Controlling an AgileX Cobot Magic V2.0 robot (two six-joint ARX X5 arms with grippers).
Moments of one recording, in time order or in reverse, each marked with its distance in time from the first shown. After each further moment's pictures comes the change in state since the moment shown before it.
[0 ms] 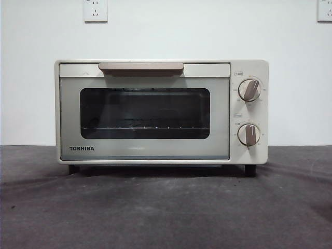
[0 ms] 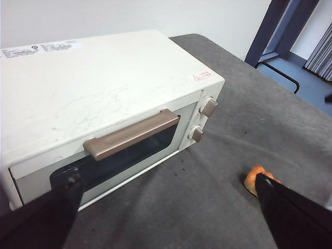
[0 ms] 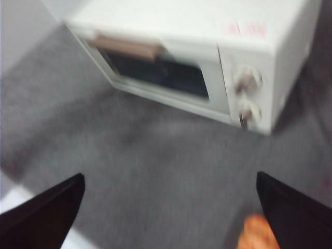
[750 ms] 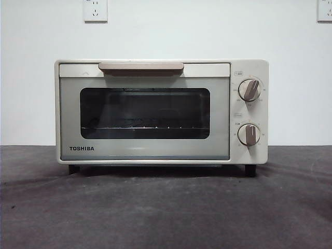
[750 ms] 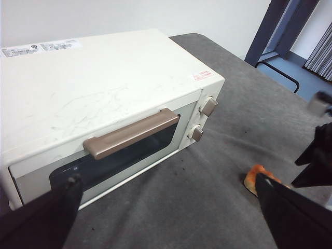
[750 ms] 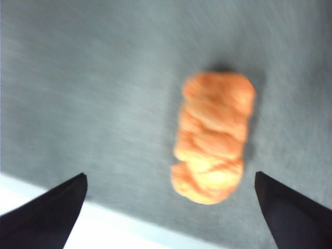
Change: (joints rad) left arm 0.000 0.000 0.000 -0.004 0.000 0.000; right arm 0.000 0.283 -0.214 -0.119 0.178 0.070
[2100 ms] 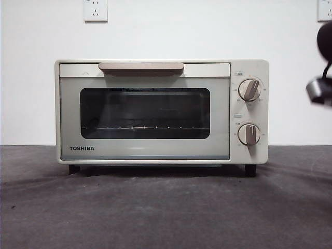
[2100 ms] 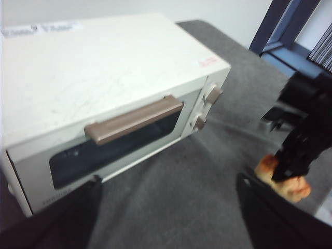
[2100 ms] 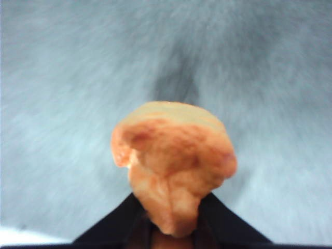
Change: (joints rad) left arm 0.000 0.032 0.001 -0.034 -0.005 -0.003; right arm 0.000 0.371 -0.009 0.104 0.067 -0.010
